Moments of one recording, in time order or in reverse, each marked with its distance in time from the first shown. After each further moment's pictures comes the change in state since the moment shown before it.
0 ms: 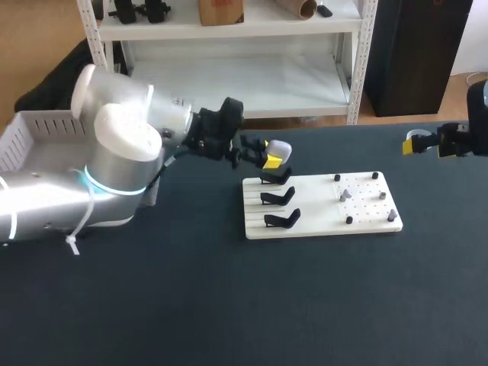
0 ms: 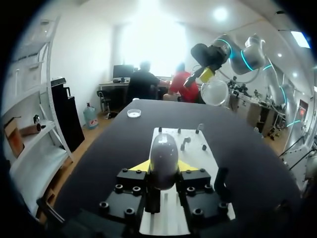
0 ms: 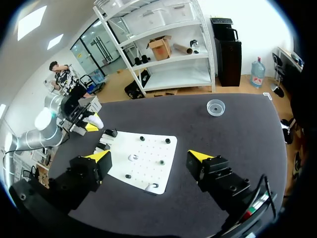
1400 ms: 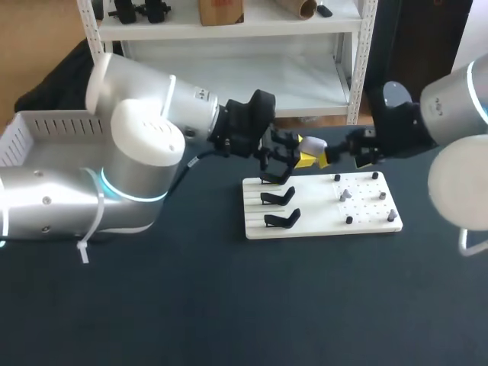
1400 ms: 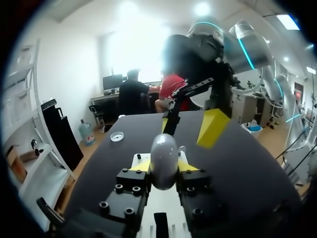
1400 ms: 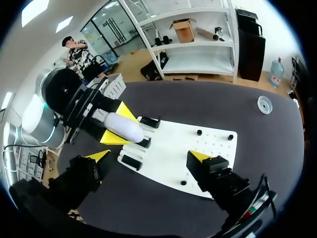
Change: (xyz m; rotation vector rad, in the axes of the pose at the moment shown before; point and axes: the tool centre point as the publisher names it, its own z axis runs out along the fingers) left arm -0.061 -0.062 0.028 0.021 -0.025 0.136; right arm 0.016 0.128 0.071 -0.092 0.165 -0.063
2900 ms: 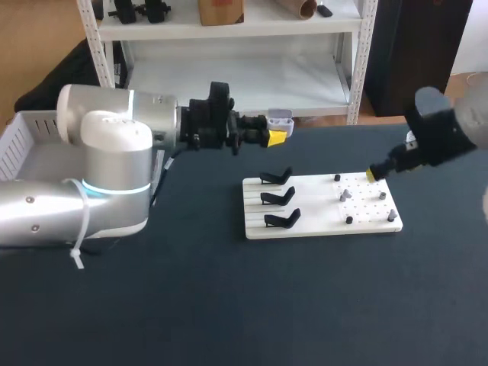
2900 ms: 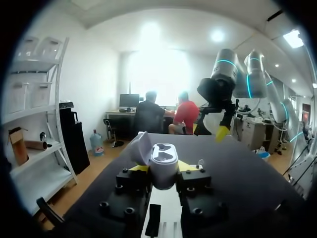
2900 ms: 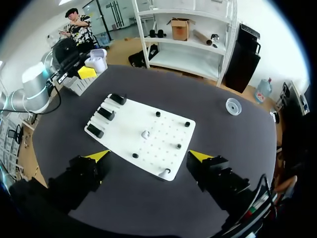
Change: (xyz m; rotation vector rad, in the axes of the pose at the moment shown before) left arm 0.009 0.057 -0.046 -0.105 -0.248 -0.113; right arm 0.040 -0.074 -0.048 0.211 0.095 -0.170
